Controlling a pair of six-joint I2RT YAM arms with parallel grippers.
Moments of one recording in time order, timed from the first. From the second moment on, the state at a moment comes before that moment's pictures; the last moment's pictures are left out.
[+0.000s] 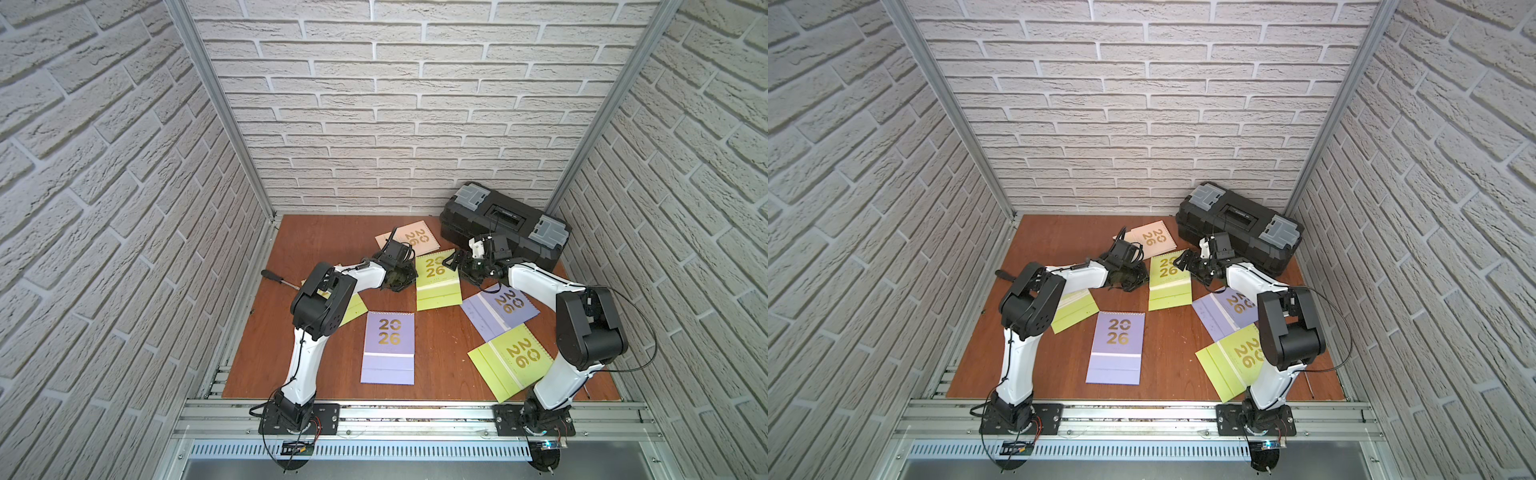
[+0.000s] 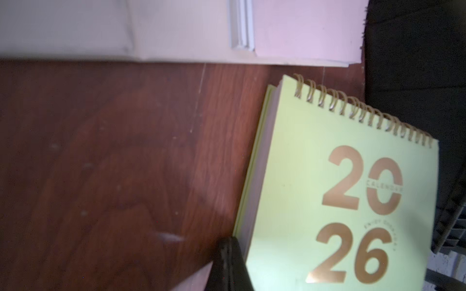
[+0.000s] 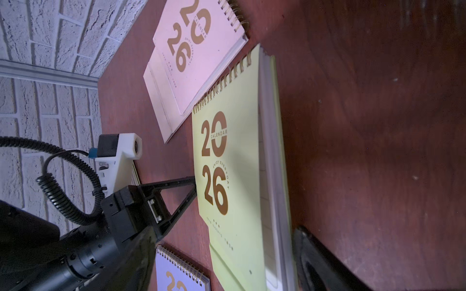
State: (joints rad) left arm -0.59 2.14 1.39 -0.15 0.27 -0.99; right arm 0.16 1.74 1.10 -0.23 -0.44 0.70
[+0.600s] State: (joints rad) left arm -0.58 2.12 1.36 -0.15 0.27 -0.98; right arm 0.16 1.74 1.08 -0.14 -0.50 0.74
